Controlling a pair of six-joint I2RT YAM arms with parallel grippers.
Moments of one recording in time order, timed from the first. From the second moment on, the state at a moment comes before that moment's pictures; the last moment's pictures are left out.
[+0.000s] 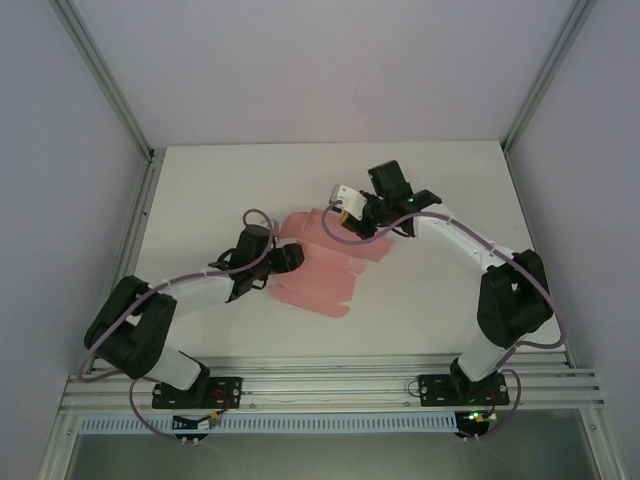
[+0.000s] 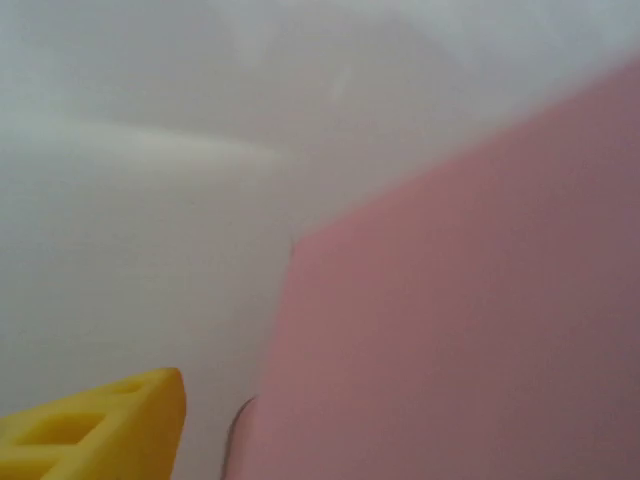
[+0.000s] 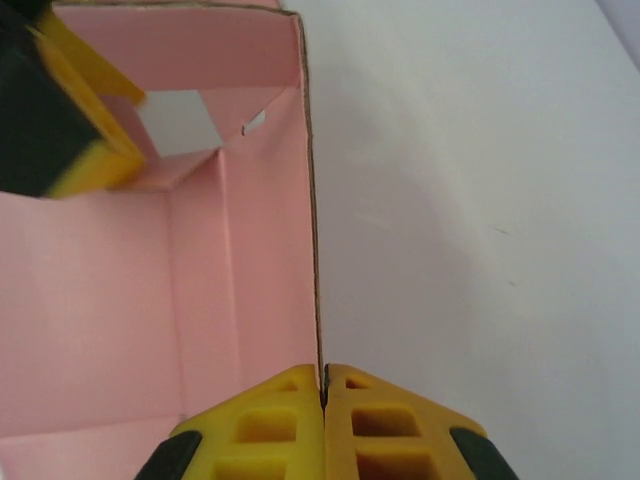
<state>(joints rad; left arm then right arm) -0.50 1.43 0.64 0.11 0.06 -0.60 0.52 1.65 1.32 -0.52 -0.33 -0.74</state>
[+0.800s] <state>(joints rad) -0.23 1.17 0.61 -0.27 -0.23 -0.68 0.69 1.87 0.93 0.55 0.25 -1.35</state>
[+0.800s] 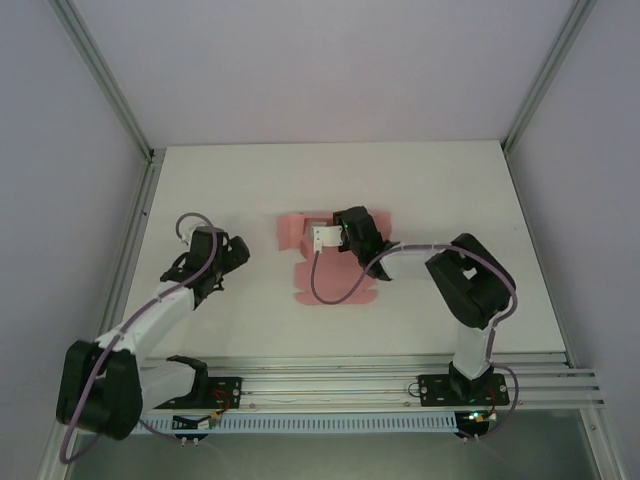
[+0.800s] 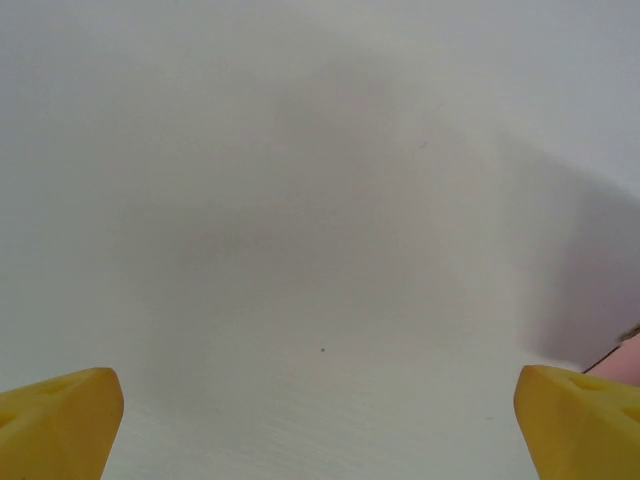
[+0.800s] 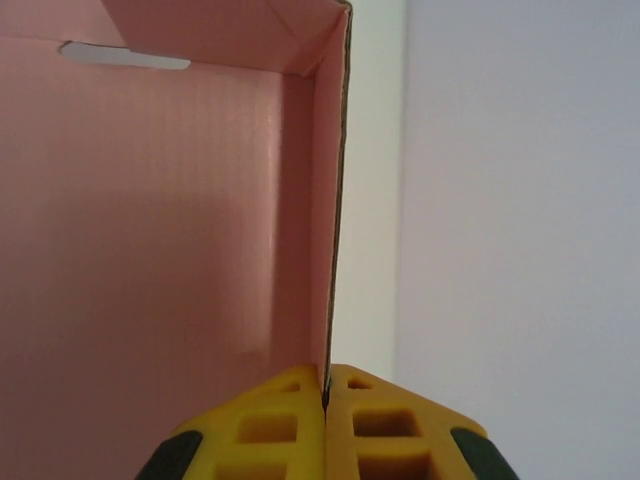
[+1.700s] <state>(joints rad) -0.17 1.65 0.86 -0.02 0.02 -0.58 0.80 1.95 0.72 1.10 0.27 -1.51</state>
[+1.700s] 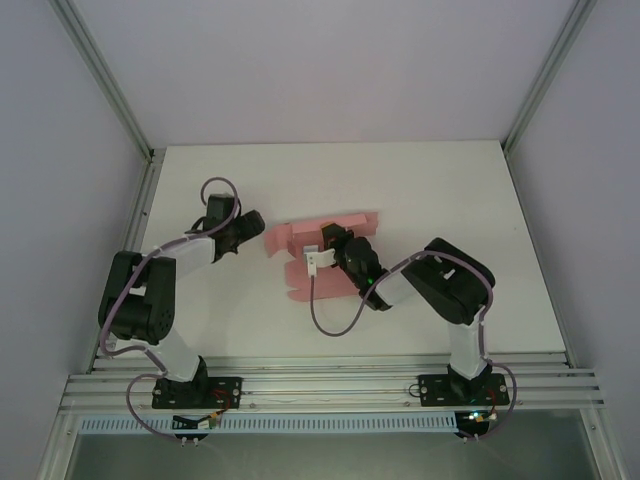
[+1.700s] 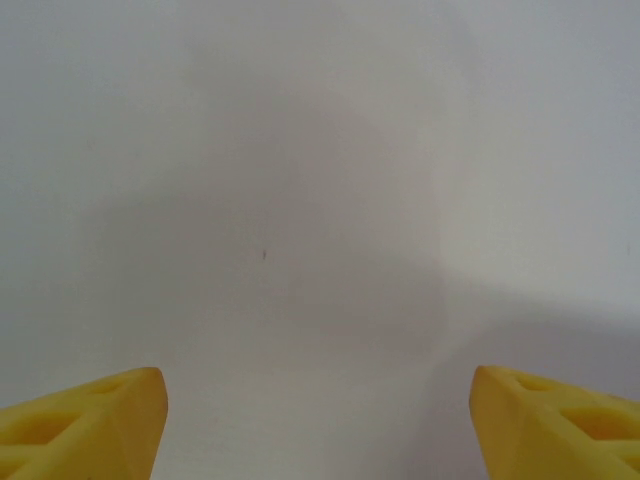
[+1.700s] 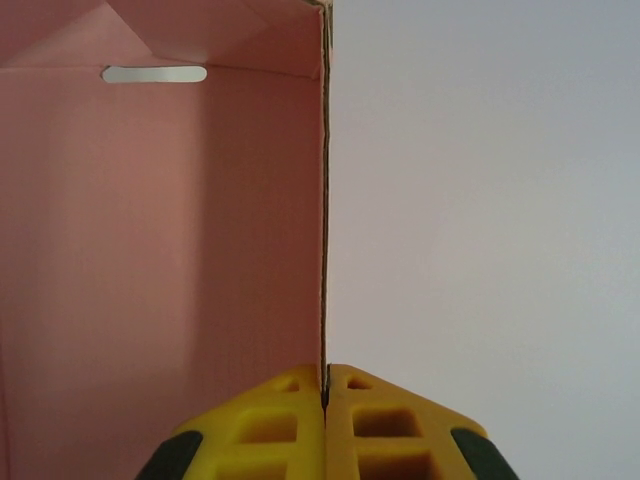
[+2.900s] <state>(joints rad) -0.39 1.71 0.72 0.39 0.39 -0.34 0.79 1.87 0.69 0.97 0.36 -1.39</state>
